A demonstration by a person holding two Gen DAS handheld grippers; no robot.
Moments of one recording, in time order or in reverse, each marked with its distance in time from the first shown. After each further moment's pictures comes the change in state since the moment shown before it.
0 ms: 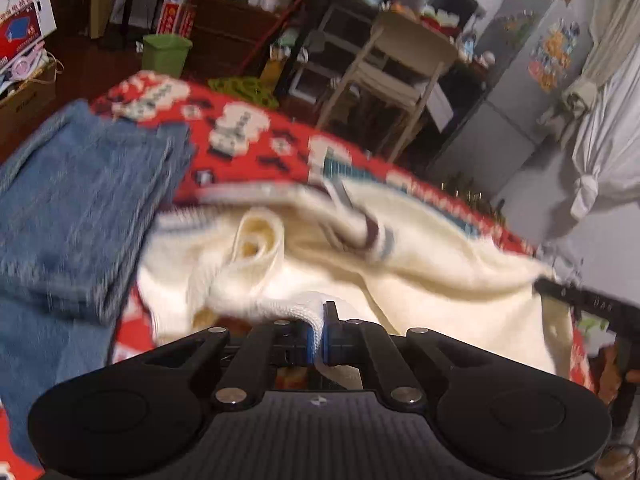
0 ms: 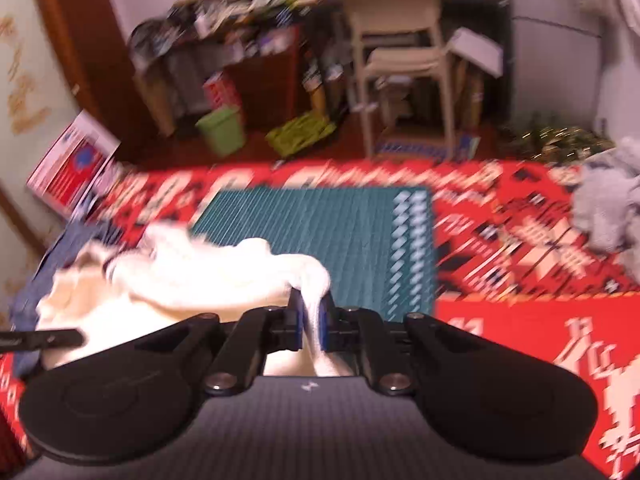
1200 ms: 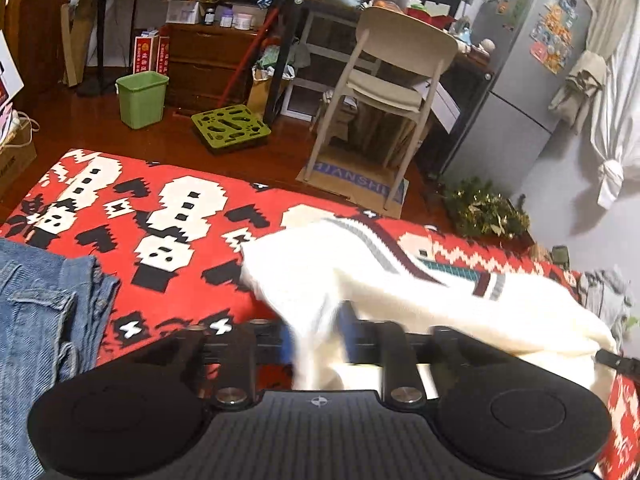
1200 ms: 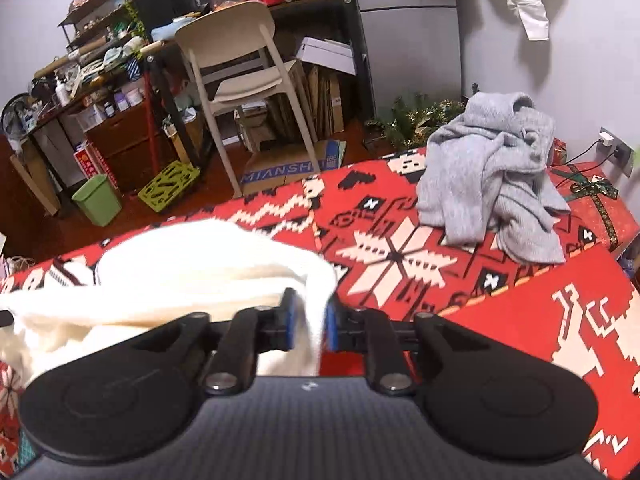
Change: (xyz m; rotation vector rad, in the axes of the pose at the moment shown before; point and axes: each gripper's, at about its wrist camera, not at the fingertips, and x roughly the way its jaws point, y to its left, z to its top) left arm 0.112 -0.037 0.081 0.142 -0.024 0.073; right arm 0.037 -0.126 -0.003 0.249 -0.052 -0.288
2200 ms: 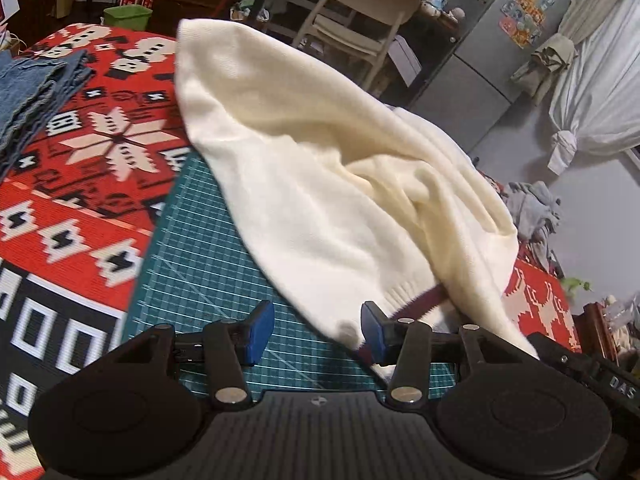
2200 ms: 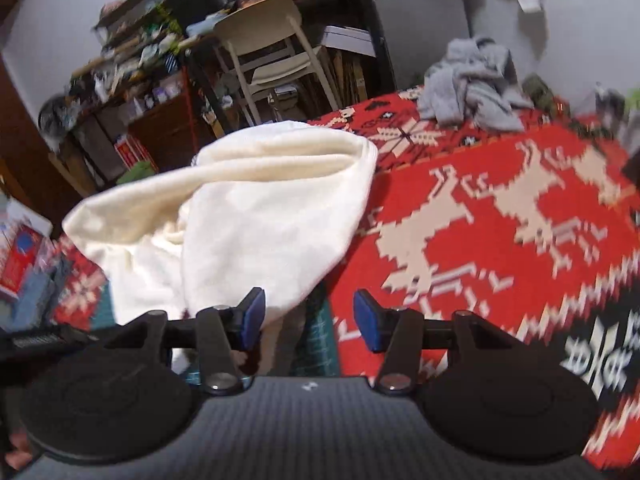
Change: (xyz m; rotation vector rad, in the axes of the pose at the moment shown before) left arm -0.063 -0.073 -0.152 -0.109 0.127 -0.140; right arm -0.143 0.019 -0.132 0.090 0.019 0.143
